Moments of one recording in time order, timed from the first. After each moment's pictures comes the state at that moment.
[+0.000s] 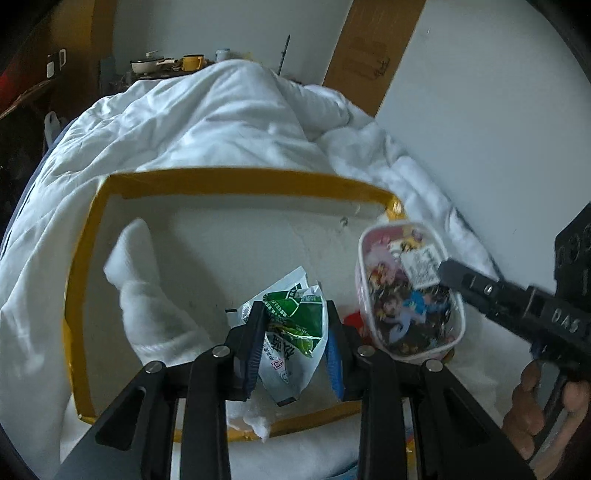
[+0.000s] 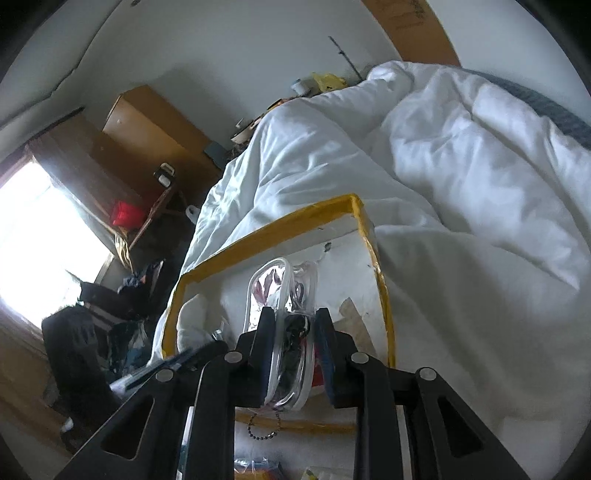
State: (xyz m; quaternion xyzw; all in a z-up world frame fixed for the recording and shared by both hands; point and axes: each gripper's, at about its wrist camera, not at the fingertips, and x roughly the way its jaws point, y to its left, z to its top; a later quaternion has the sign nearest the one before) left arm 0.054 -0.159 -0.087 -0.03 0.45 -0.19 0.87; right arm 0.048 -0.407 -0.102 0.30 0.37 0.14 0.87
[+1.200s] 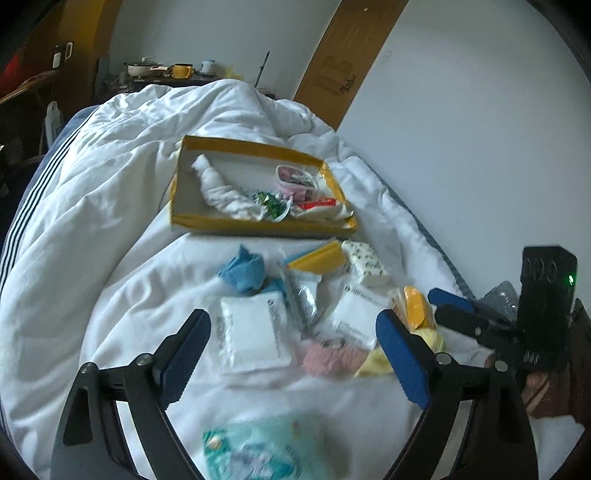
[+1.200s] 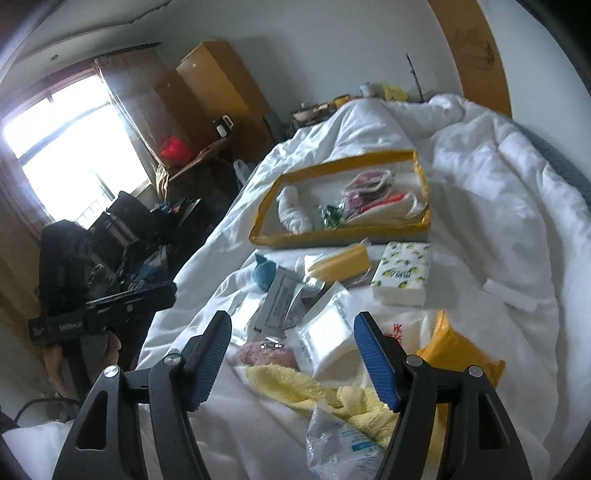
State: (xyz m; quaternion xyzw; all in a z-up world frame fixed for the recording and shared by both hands) left arm -0.158 -0.051 -0.026 -0.08 0.43 -0.26 0.86; right arm -0.184 -0.333 -0.056 0.15 0.37 0.22 0.89
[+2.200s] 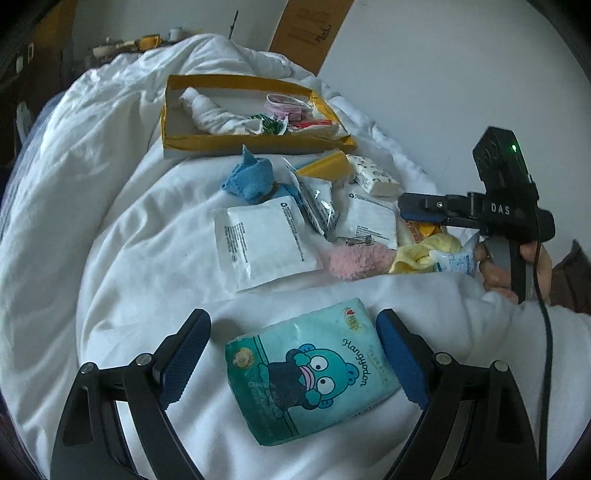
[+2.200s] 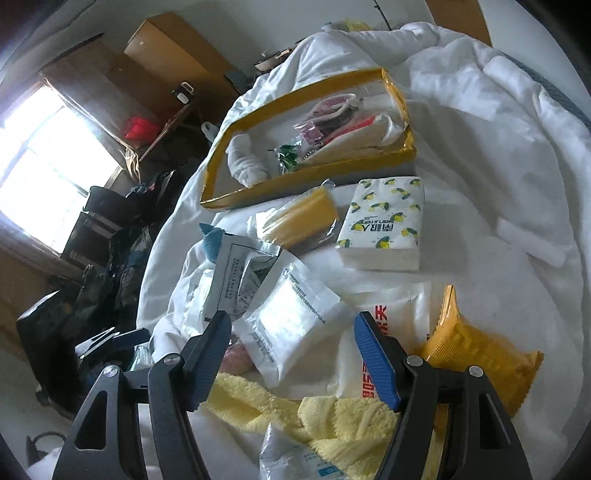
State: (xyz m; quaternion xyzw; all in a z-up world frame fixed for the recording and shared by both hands) left arm -0.183 -0.033 -0.078 -0.01 0.49 -0.30 0.82; right arm -0.125 -0.338 -0.111 0.20 0.48 0.19 0.83
